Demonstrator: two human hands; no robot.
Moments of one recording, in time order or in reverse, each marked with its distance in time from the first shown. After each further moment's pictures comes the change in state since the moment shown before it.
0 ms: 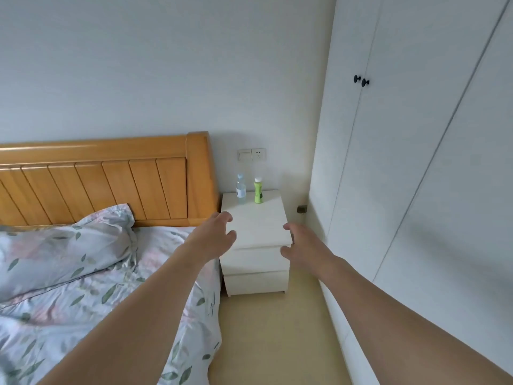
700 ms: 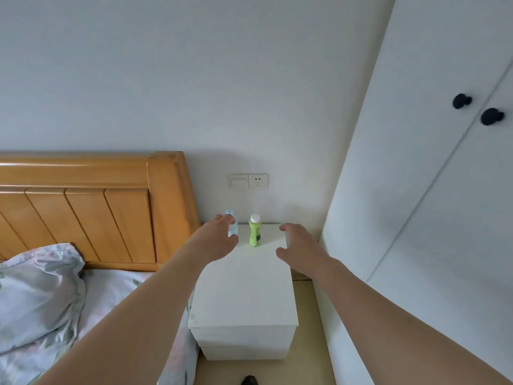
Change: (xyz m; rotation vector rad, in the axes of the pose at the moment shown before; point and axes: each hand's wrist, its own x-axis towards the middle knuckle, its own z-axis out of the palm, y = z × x) left_hand 0.455 -0.037 0.012 -0.038 -0.062 -0.064; right_hand 0.455 0.043 -0.065 -0.059 -0.074 -0.006
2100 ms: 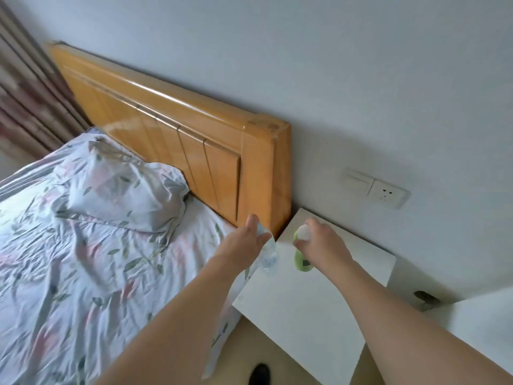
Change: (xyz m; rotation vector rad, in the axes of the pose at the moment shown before) left_hand 0.127 -0.099 0.028 -0.129 0.099 -0.645; right_hand 0.292 -0.043 0.097 -0.169 -0.344 -0.267
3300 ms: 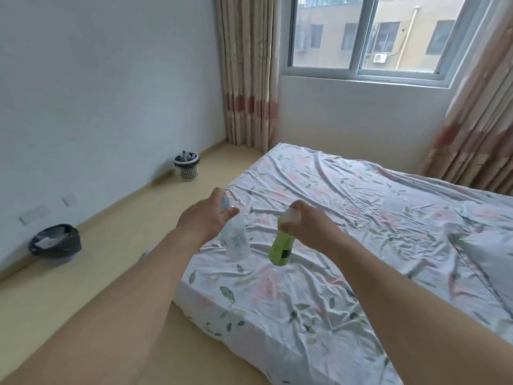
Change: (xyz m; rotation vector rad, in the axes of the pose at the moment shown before) left_hand -0.937 -0.577 -0.149 -0.136 0.849 -1.319; right_hand -0.694 -0.660 0.440 -0.151 -0.829 -1.310
